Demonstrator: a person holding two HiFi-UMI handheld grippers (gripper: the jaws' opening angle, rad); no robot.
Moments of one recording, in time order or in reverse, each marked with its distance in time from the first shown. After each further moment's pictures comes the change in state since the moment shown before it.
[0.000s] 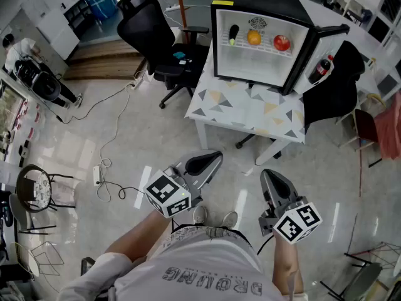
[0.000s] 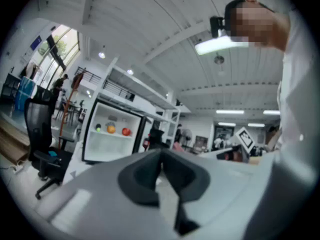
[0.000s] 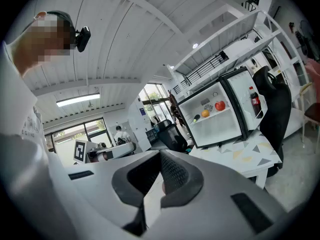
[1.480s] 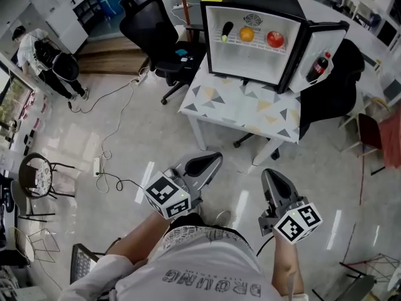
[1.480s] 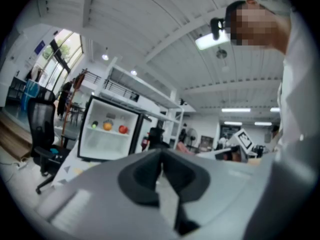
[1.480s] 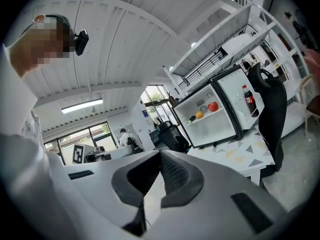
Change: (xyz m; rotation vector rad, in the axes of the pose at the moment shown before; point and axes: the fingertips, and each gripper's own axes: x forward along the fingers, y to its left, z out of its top) left arm 0.051 -0.050 -0.018 -0.005 -0.002 0.069; right arm -0.049 -0.059 0.011 0.040 -0.008 0.056
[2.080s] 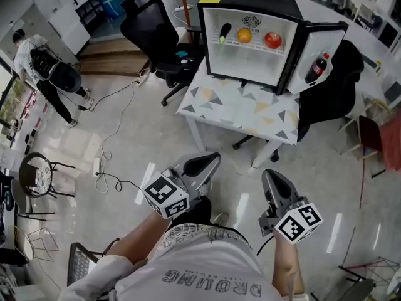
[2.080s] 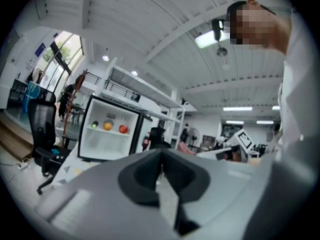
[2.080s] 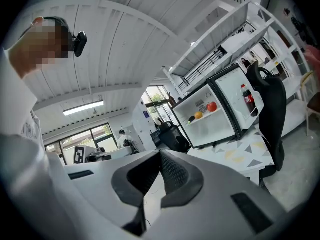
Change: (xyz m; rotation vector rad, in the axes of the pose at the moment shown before) left arm 0.011 -0.006 -0.005 0.010 -0.002 0.021; right arm -0.011 -0.017 0.003 0.011 -0.007 0.021
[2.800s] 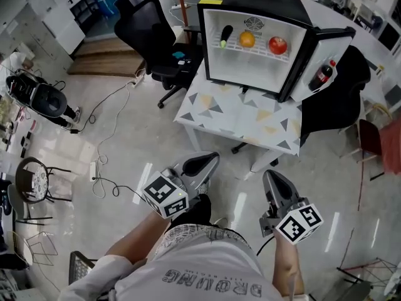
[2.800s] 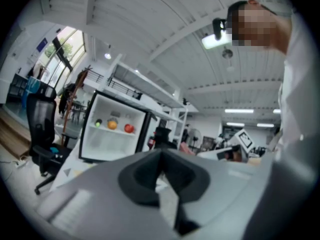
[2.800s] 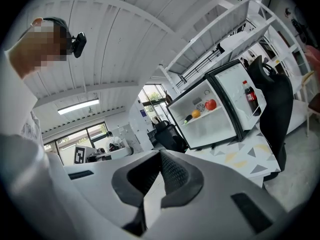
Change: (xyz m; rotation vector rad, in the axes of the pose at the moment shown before) left arm 0.028 0.064 -0.002 -0.027 0.003 -0.008; right arm 0.055 -0.033 0.008 0.005 0.015 -0.030
